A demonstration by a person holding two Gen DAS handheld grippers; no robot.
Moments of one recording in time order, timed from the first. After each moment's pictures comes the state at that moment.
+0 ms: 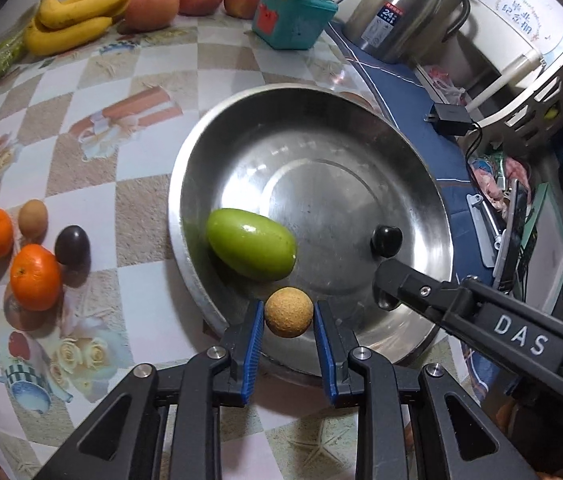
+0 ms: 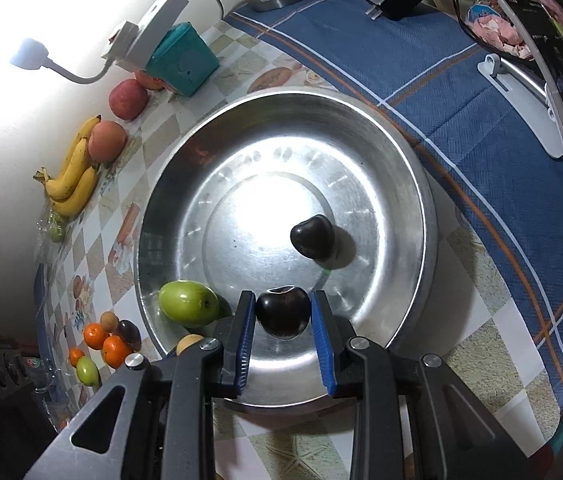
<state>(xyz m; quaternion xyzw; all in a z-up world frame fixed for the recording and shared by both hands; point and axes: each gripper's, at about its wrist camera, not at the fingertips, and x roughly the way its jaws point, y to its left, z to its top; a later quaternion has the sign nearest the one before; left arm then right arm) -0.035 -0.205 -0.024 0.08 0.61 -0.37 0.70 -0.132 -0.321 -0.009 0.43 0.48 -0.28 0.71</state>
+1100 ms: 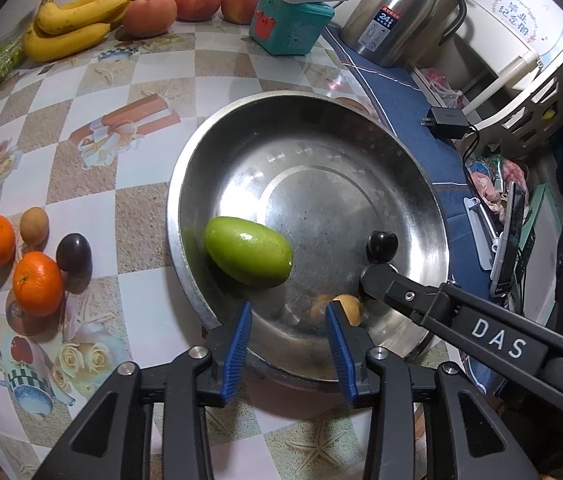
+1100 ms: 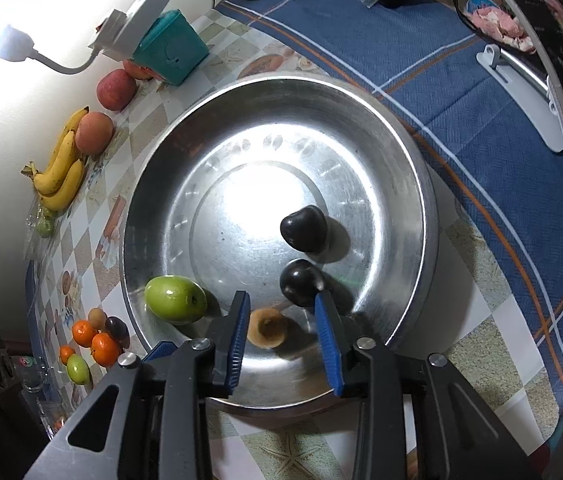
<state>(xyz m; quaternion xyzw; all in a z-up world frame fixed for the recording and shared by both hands) -0.037 -0.204 -0.017 0.07 0.60 -0.38 0.70 -0.129 -0.321 -0.015 0.43 0.49 -0.29 0.70</state>
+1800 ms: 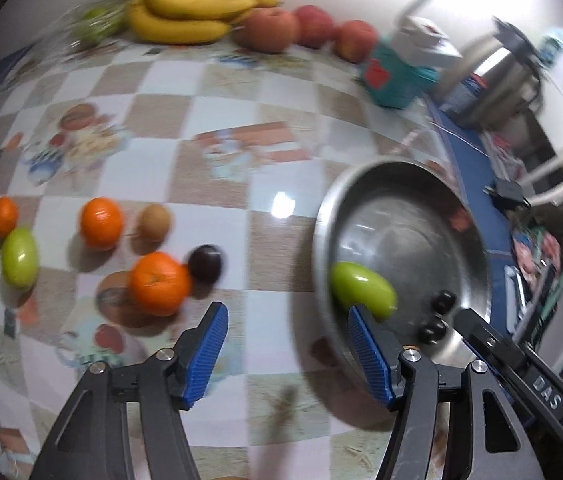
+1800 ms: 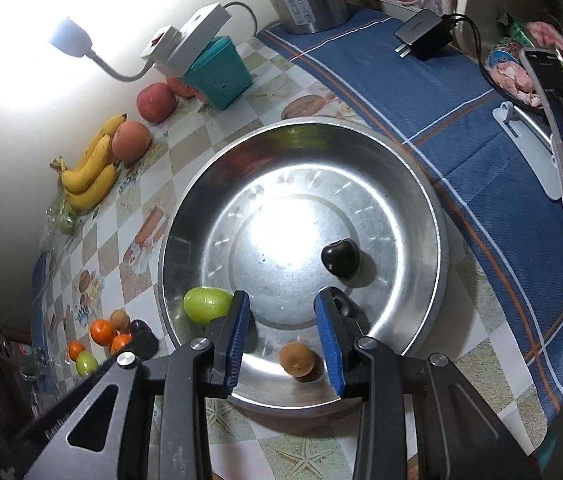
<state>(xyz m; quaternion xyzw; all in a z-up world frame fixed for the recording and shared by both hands) 0.017 -0.142 -0.003 0.02 0.61 -0.25 0.75 -0.119 -0.309 0.013 0.39 0.46 -0.28 0.75</state>
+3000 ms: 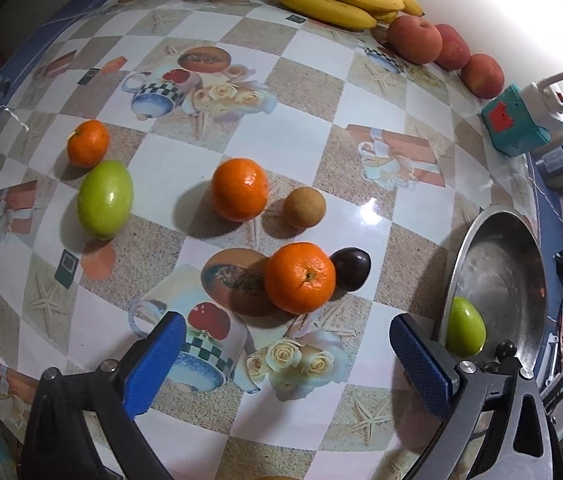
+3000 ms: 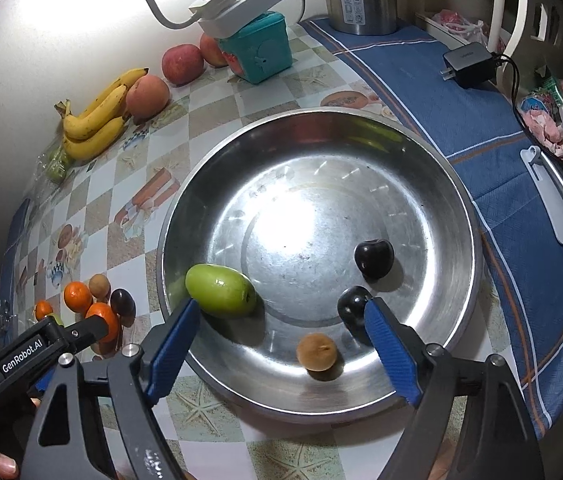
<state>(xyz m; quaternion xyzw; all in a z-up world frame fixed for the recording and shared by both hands) 0.041 -0.091 -0.031 -0.02 0.65 -0.11 0.75 -0.091 -0.282 0.004 0.29 0.51 -0.26 0.77</state>
